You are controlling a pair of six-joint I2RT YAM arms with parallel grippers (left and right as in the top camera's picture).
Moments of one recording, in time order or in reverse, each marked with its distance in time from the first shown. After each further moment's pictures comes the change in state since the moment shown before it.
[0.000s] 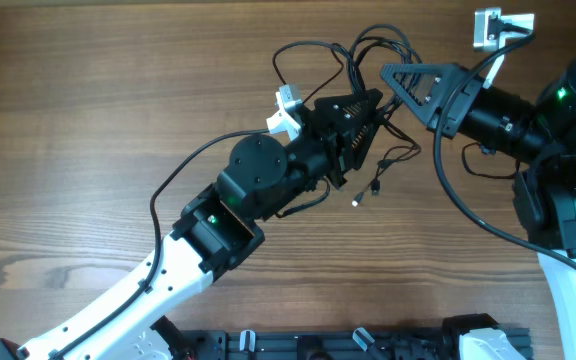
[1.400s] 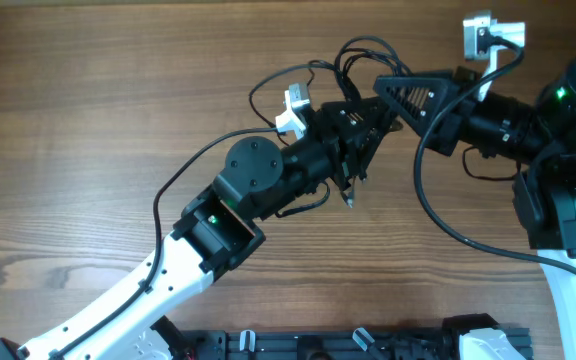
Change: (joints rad) left arm -0.001 0.002 0.000 0.059 0.077 -0.028; right arm 0.000 0.000 0.000 -0.029 -0.104 -0.250
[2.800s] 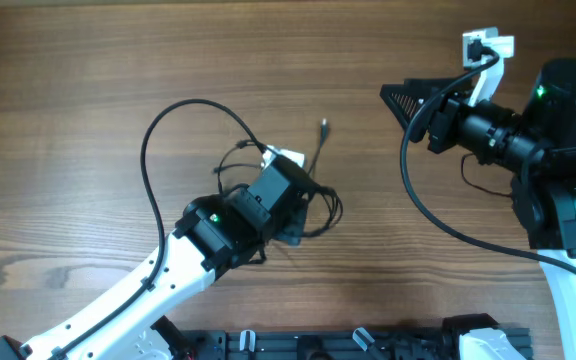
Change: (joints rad) left arm 0.000 0.008 -0.002 -1.132 -0.241 1.453; right arm 0.000 0.000 0.000 -0.262 0.321 -0.188
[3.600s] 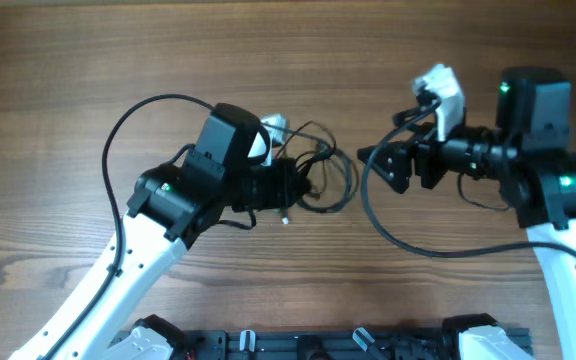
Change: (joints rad) left arm 0.262 0.001 0.129 0.045 0.564 -0.175; right arm 0.016 0.078 0.000 -0.322 -0.100 -0.588
